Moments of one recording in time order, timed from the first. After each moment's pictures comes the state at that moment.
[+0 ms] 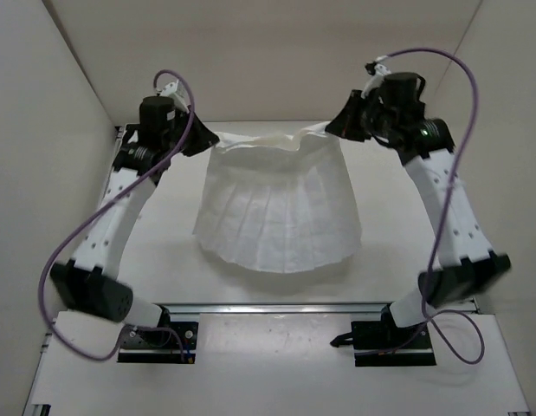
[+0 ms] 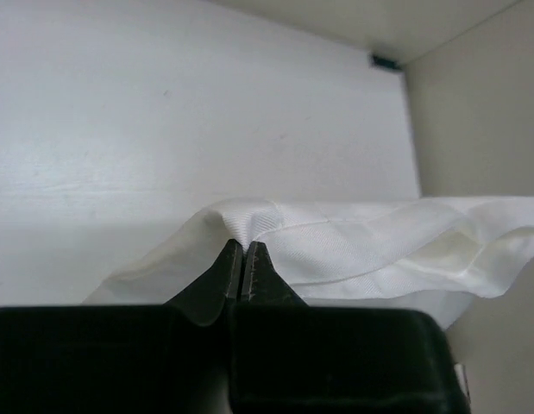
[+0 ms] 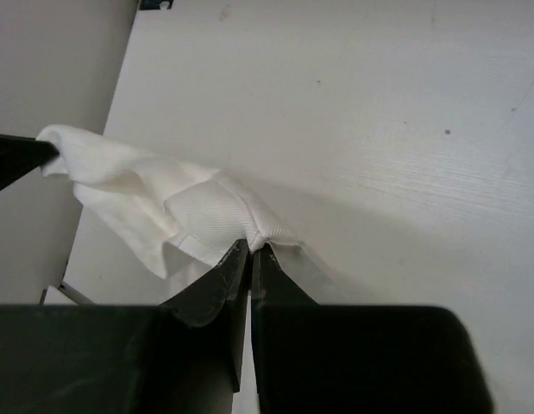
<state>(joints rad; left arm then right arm) -0.26 1.38 1.54 -0.53 0.17 -0.57 0.27 1.46 1.82 -0.79 -0.33 0.40</state>
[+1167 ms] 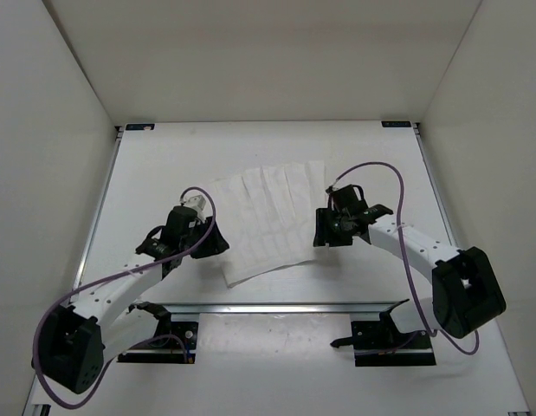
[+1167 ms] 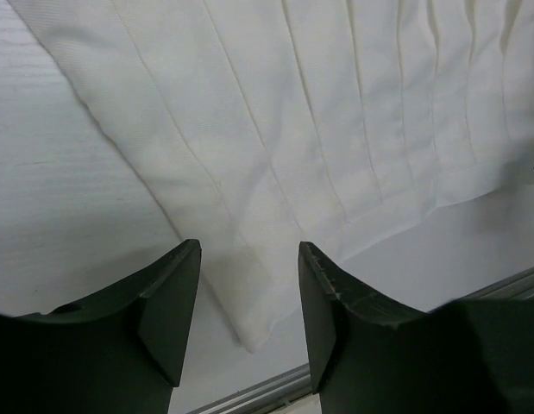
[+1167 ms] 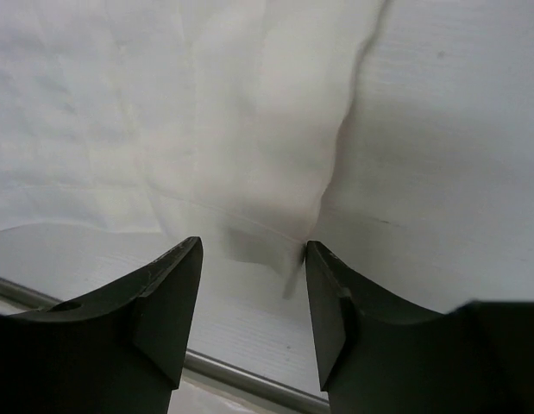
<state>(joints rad) -0.42 1.04 0.52 -0.27 0.12 -0.58 0.48 1.36 0.82 -0.50 -0.13 0.42</state>
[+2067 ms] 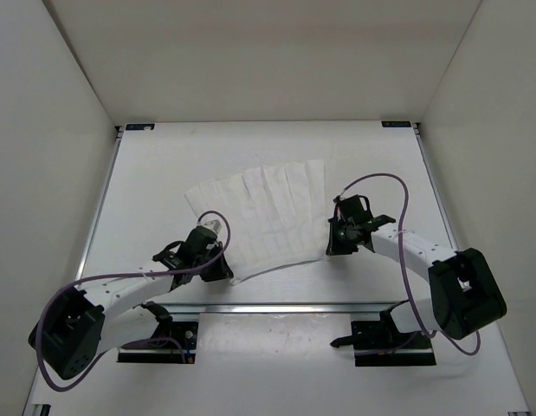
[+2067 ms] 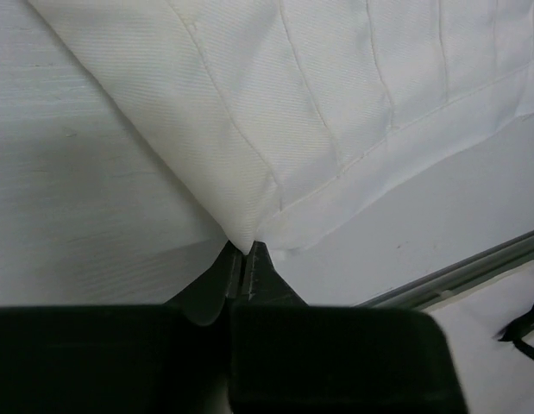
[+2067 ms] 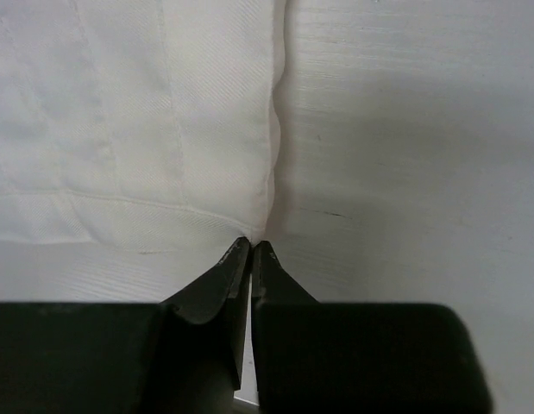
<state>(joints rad) -0.64 1.08 0.39 -0.24 0.09 -0.74 0.43 1.35 0.67 -0.40 -0.12 0.41</state>
